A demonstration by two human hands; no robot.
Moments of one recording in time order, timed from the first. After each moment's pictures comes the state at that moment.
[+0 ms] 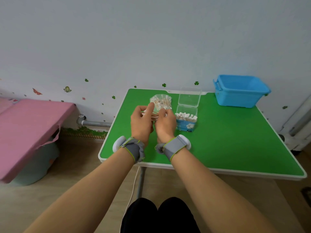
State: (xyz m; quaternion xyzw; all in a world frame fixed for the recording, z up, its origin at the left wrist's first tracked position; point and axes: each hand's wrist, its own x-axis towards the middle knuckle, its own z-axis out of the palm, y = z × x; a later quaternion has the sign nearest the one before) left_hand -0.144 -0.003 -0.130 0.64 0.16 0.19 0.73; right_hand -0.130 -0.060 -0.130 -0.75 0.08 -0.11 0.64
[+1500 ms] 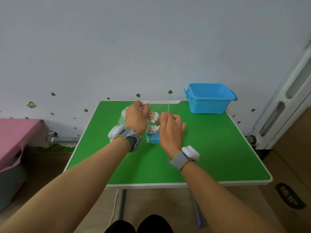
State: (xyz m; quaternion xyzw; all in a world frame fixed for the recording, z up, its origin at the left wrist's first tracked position) left_hand -0.065 -0.061 -0.107 0.85 0.07 0.25 0.47; right_hand -0.094 -0.167 -0.143 -0.89 -0.02 -0.24 0.39
